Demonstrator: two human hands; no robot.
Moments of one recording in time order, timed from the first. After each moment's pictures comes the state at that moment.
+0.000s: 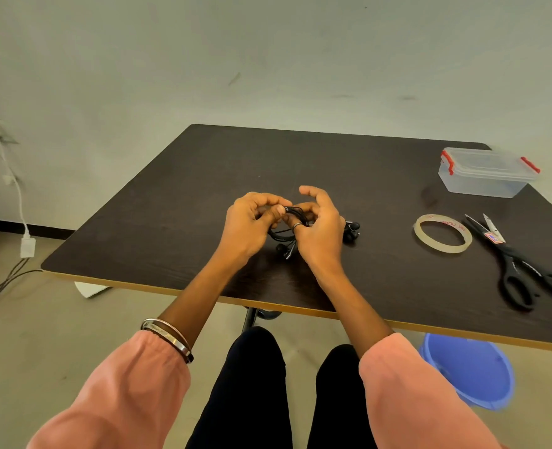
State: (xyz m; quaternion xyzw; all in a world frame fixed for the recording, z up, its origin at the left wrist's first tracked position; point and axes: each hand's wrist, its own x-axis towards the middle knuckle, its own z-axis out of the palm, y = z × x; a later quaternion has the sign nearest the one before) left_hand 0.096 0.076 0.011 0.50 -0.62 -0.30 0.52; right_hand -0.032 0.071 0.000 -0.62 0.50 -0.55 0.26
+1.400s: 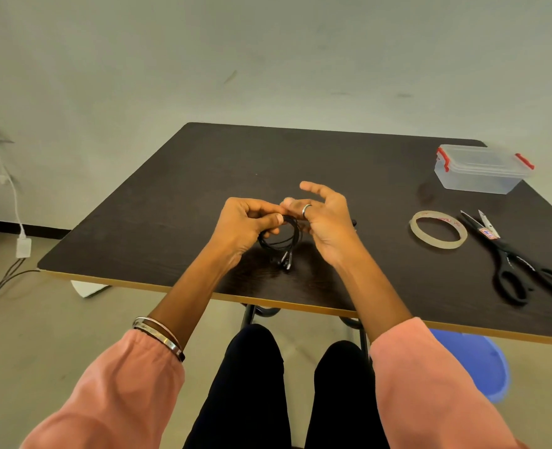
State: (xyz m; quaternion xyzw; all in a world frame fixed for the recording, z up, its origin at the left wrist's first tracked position) left_hand 0.098 0.086 0.022 0.51 -0.54 -0.44 0.50; right_hand -0.051 0.060 0.025 -0.47 0.44 -0.52 0.57
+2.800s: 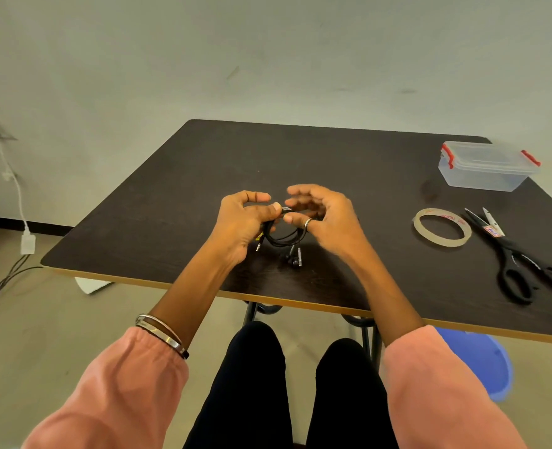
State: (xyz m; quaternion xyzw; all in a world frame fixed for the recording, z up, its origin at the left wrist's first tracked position) left_hand 0.094 0.083 0.026 0.54 -0.40 -0.50 0.56; right_hand -0.070 0.064 0.019 -0.74 0.41 -0.43 0.31
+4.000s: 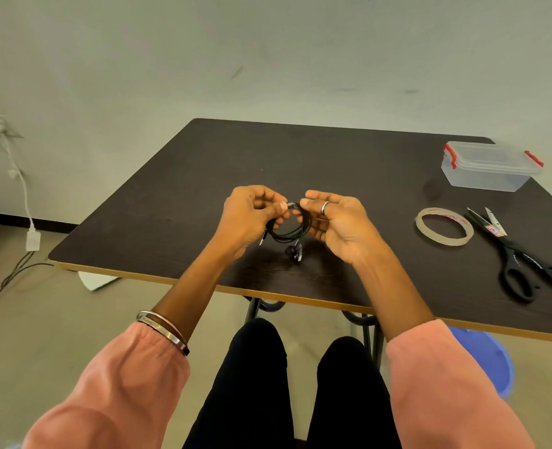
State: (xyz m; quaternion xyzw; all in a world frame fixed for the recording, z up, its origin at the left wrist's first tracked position) left_hand 0.098 0.086 0.025 0.53 -0.56 -0.39 0.50; right_hand -0.068 0.062 0.024 -0.39 0.44 -0.48 0.65
